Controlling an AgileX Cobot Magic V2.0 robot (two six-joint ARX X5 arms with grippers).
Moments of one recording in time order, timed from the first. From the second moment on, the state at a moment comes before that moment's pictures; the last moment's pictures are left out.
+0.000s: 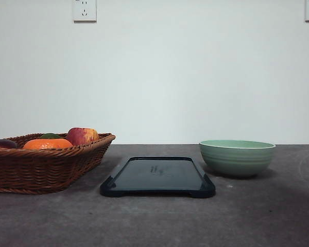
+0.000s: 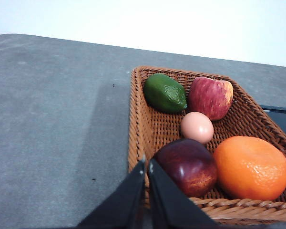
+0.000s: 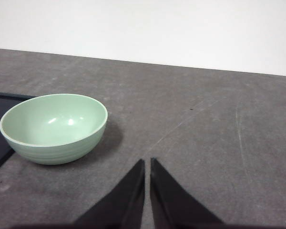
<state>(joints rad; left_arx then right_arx) 0.01 0.01 0.03 -0.18 0.08 -0.12 0.06 0.00 0.02 -0.11 -0.03 -0.03</state>
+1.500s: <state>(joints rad) 0.01 0.12 0.39 -0.16 0.08 -0.54 0.06 0.22 0.40 -0.04 -0.09 0.32</state>
